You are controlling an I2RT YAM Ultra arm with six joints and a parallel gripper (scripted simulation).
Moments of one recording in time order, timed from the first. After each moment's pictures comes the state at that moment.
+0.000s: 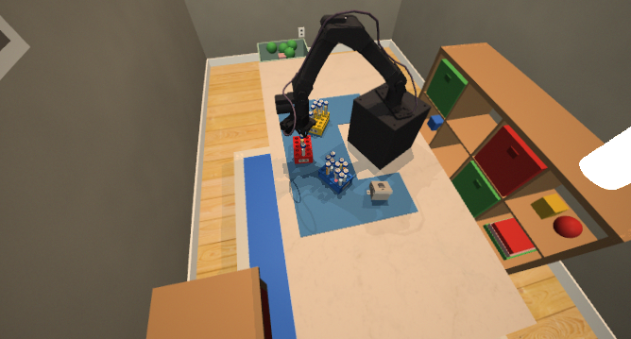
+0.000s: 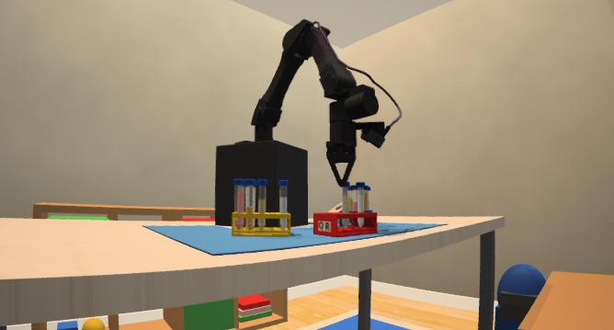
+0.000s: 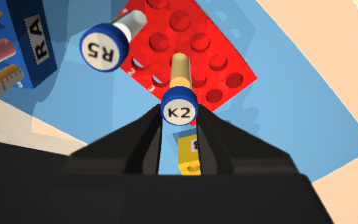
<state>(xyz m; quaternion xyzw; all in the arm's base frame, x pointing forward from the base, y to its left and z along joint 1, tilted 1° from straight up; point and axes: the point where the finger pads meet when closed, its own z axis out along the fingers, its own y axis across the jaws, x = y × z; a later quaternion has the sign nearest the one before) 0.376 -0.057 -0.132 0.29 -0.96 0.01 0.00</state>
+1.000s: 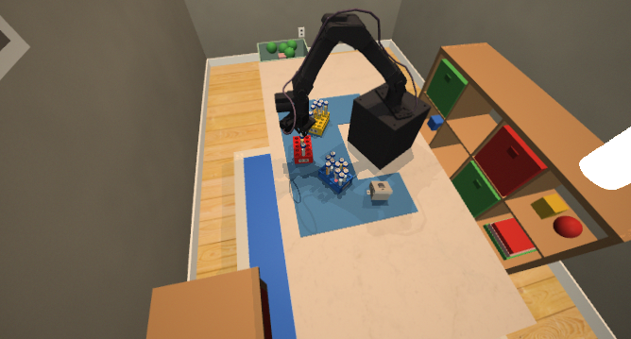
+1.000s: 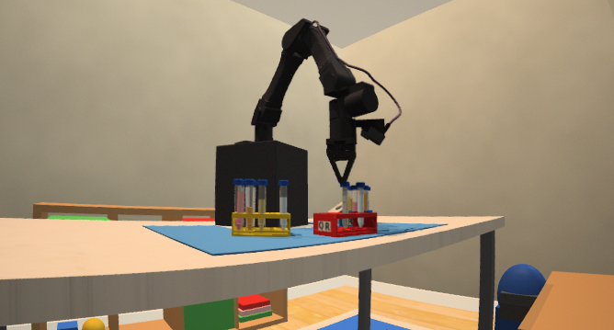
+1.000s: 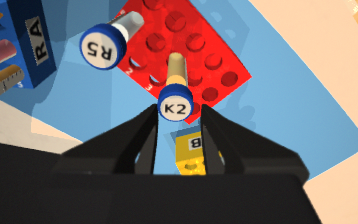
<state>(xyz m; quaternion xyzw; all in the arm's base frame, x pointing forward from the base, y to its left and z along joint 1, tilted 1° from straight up) 0.379 -0.058 -0.127 0.29 -0.96 0.01 0.00</state>
